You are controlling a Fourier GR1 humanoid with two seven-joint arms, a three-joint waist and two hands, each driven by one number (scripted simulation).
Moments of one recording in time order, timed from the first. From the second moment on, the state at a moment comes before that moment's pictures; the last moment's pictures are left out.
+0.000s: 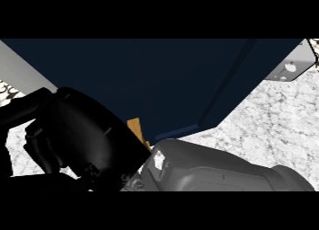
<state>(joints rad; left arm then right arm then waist) 0.44 0.74 -0.02 -1.98 0.92 -0.01 -0.51 -1.09 0.00 0.65 -1.64 -0.37 -0.45 0.61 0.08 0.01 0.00</state>
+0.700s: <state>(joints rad) 0.41 0.77 0.09 -1.91 0.99 -0.10 -0.47 -1.32 0.00 0.51 -1.12 -0.85 -0.05 0.52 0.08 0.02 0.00</state>
